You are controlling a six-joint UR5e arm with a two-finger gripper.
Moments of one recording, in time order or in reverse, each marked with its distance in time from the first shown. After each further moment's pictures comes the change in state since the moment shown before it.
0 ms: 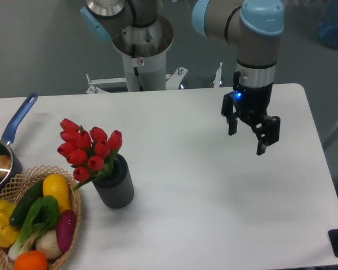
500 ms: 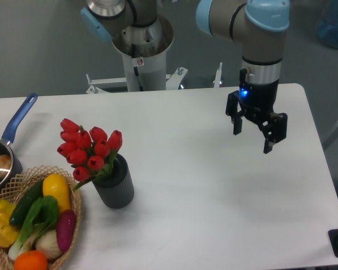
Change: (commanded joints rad) arm 0.008 -0.002 -0.021 0.017 -0.006 -0.038
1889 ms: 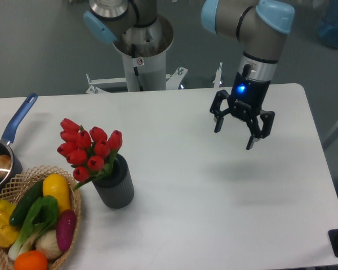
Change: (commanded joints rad) arm 0.081 0.064 -0.189 -0.021 -0.396 -0.083
